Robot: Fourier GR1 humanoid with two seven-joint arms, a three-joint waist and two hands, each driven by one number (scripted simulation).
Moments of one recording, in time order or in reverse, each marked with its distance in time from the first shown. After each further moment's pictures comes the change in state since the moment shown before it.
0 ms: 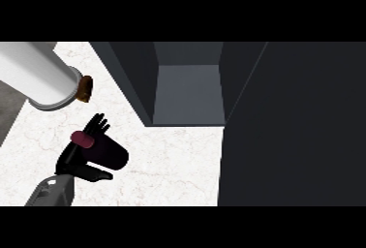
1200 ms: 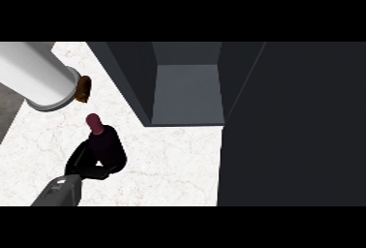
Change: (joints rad) left arm -0.121 0.000 0.012 0.317 -0.002 -0.045 -0.112; right arm -0.019 0.003 -0.001 0.010 0.004 0.009 0.007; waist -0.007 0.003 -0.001
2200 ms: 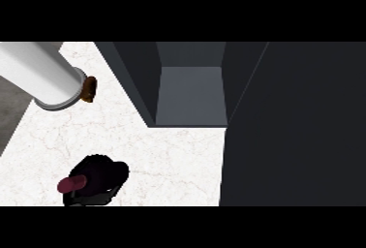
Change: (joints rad) left arm 0.272 -0.104 0.014 -0.281 0.085 0.175 -0.206; right arm -0.017 -0.008 -0.039 0.019 -0.006 -0.005 0.000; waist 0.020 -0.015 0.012
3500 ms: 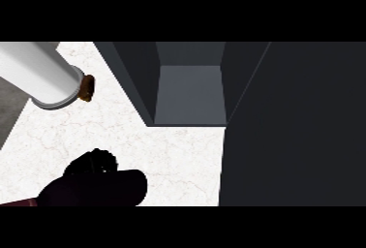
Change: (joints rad) left arm 0.376 -0.127 -0.324 -1.121 0.252 0.170 0.615; right arm 0.010 0.003 -0.012 0.064 -0.011 0.023 -0.056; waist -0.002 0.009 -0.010
